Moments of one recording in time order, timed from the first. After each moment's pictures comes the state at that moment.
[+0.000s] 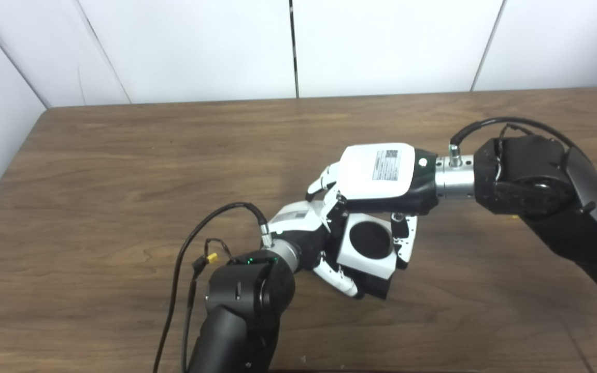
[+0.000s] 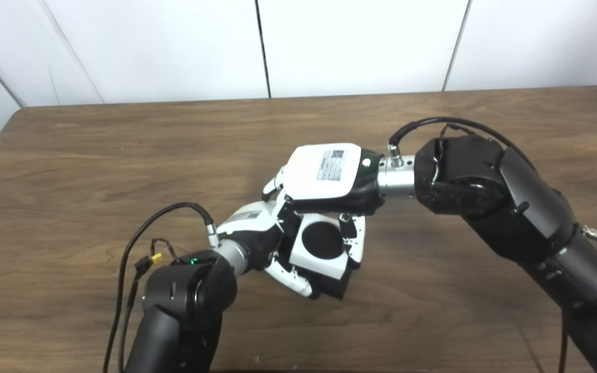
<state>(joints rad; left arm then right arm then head) -0.24 -0.09 -0.43 -0.45 1.41 0.44 -1.19 -0.65 -0.57 0.49 -0.27 -0.47 -0.43 0.78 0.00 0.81</state>
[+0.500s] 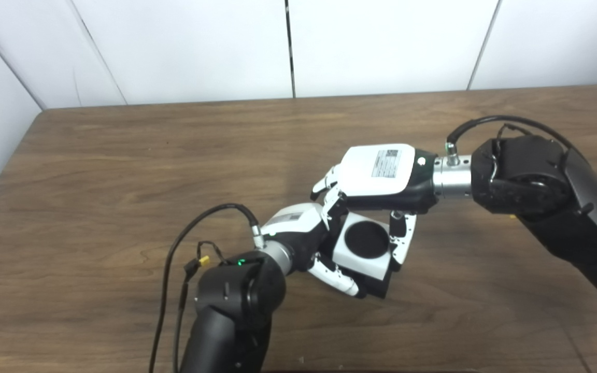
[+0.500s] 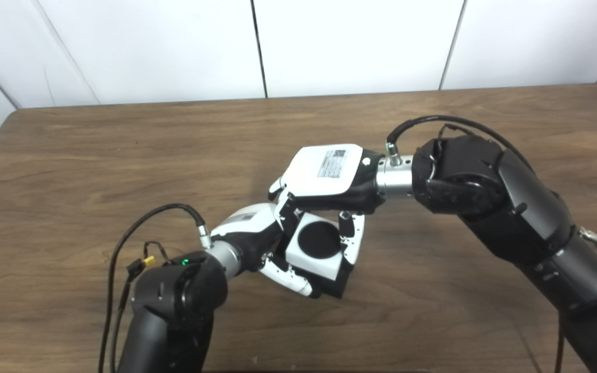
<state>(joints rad) -0.23 -0.09 -0.33 -0.49 1.34 0.45 -1.22 -0.67 -0.55 0.48 -0.28 -0.45 -0.32 0.87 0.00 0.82</state>
